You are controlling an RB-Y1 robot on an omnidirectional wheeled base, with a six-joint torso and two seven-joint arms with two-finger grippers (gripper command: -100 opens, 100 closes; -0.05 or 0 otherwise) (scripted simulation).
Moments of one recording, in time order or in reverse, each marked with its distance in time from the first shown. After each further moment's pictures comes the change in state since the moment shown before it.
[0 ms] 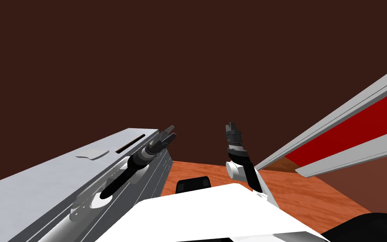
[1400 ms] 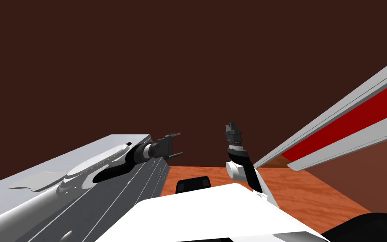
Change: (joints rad) left arm -0.182 0.410 -0.090 0.029 -0.199 -0.105 -0.301; right arm 0.000 0.000 0.000 0.000 0.000 0.000 0.000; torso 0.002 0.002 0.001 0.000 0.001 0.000
